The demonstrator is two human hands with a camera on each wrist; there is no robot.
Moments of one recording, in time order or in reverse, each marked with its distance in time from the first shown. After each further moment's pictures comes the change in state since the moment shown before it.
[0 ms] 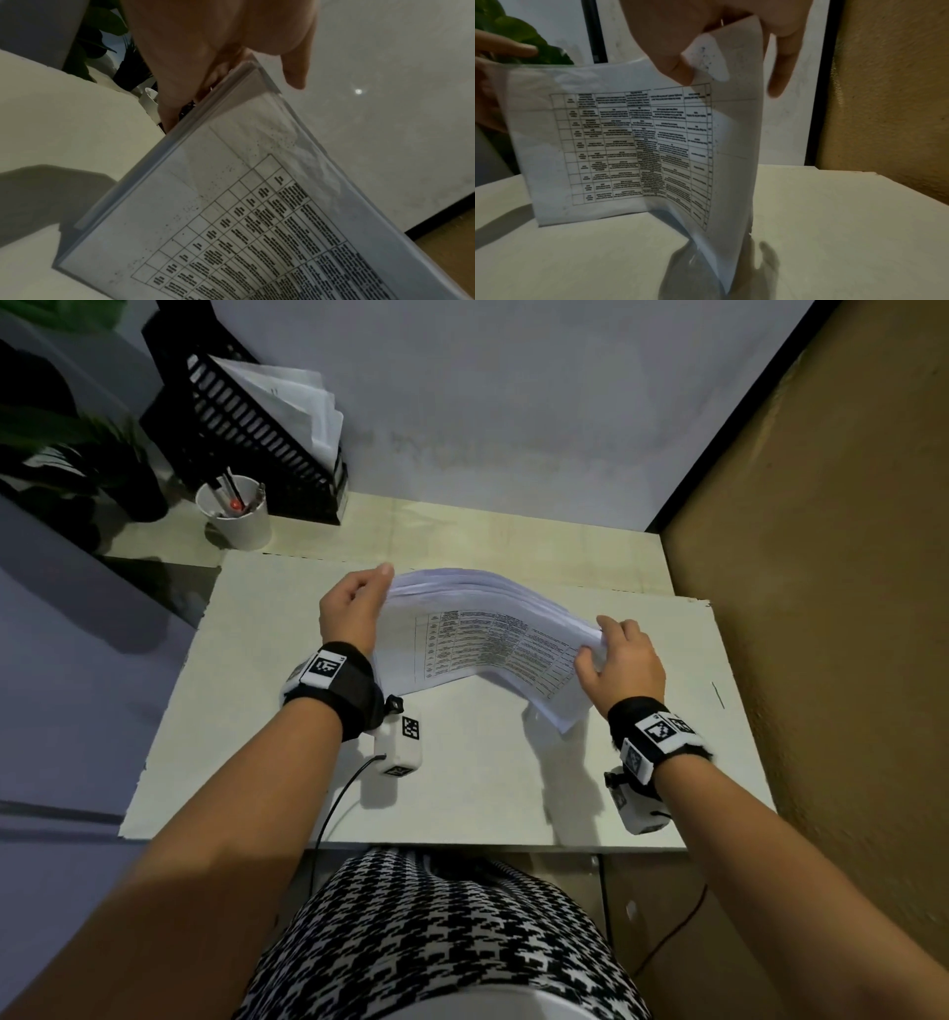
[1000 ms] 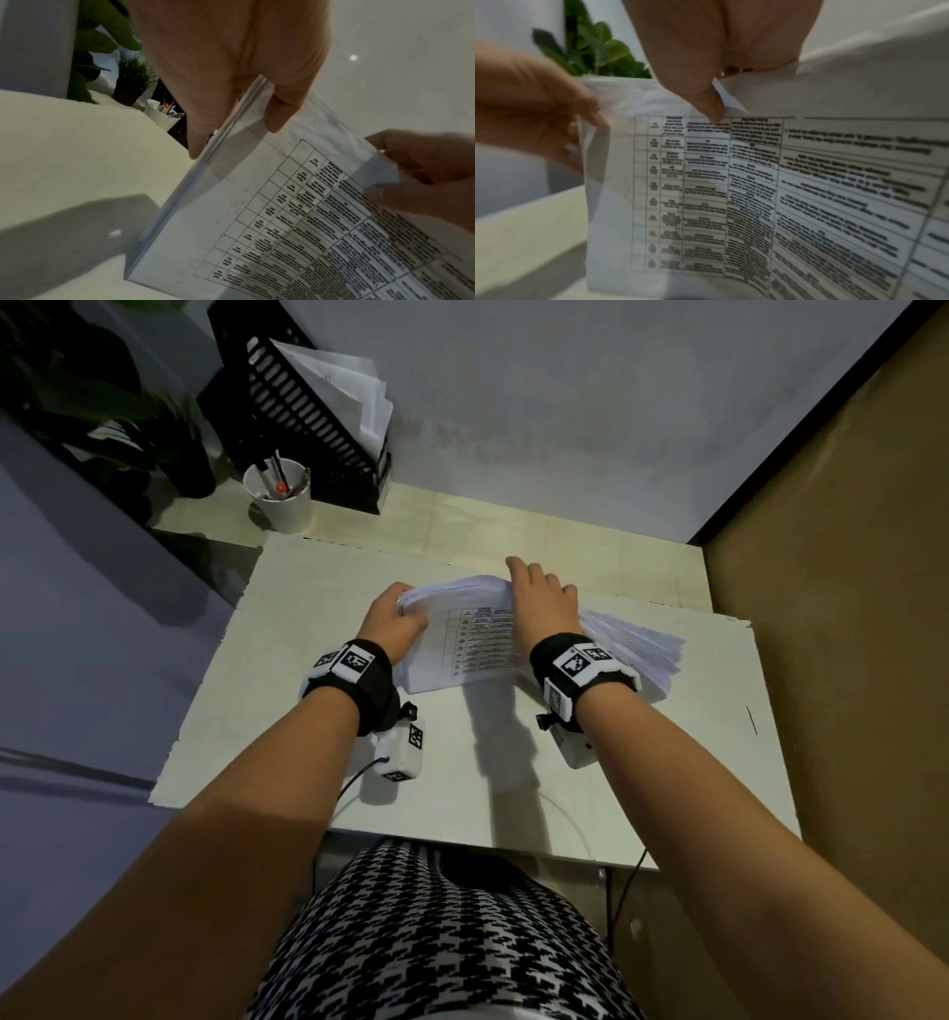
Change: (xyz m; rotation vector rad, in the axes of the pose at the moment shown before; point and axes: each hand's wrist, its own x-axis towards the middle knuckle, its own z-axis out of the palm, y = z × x) left_hand 0.010 -0.013 -0.015 0.336 -0.265 -0.059; right_hand 0.054 -0.131 0.021 -0.218 -0.334 -0.305
